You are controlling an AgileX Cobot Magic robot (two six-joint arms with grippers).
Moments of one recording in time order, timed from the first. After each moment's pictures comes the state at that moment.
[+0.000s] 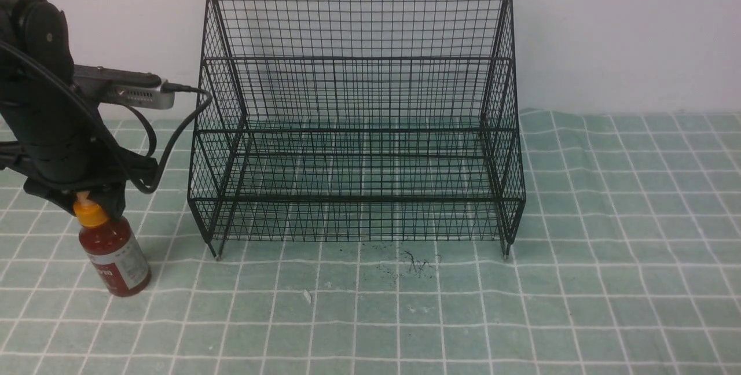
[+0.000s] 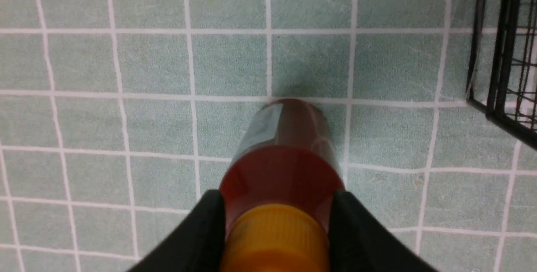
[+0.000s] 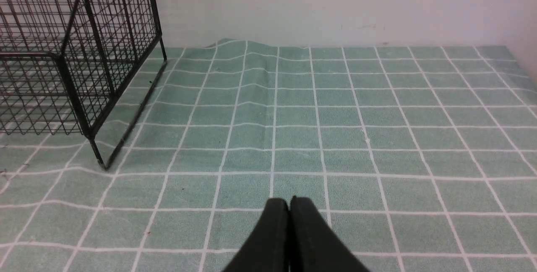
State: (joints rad) right arm -0.02 -0.01 0.02 0.05 0.40 -0.01; left arm -0.01 1.74 -1.35 0.13 1.09 -0.07
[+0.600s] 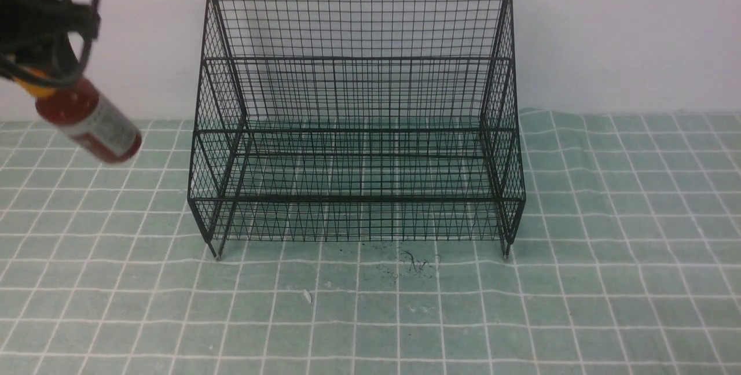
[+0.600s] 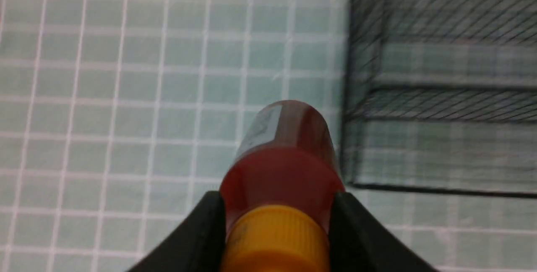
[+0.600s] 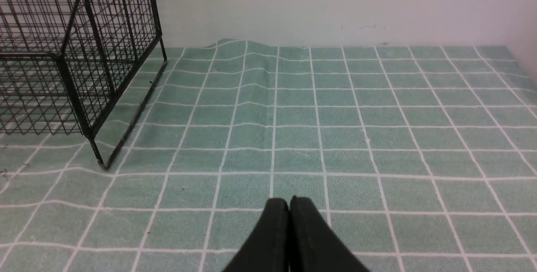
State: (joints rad) right arm -0.02 -0.01 0.02 0.05 0.40 -0.01; left arm -0.01 1.47 -1.67 -0.01 1.25 -0.07
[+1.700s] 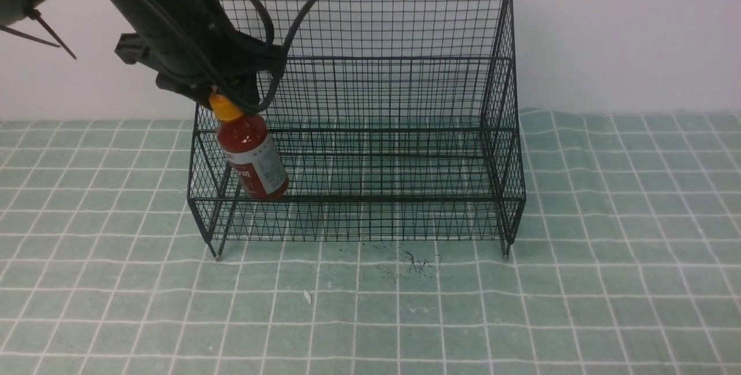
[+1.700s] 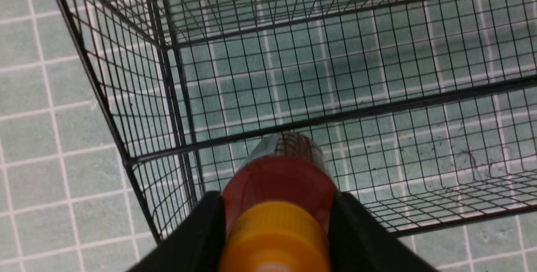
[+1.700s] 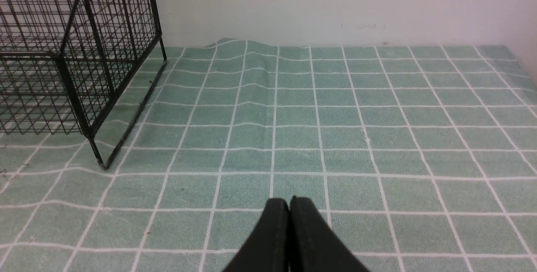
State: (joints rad) right arm -0.02 -0.01 0.02 0.05 0.40 -0.01; left arm -0.27 1.79 -1.75 -0.02 1.17 -0.11
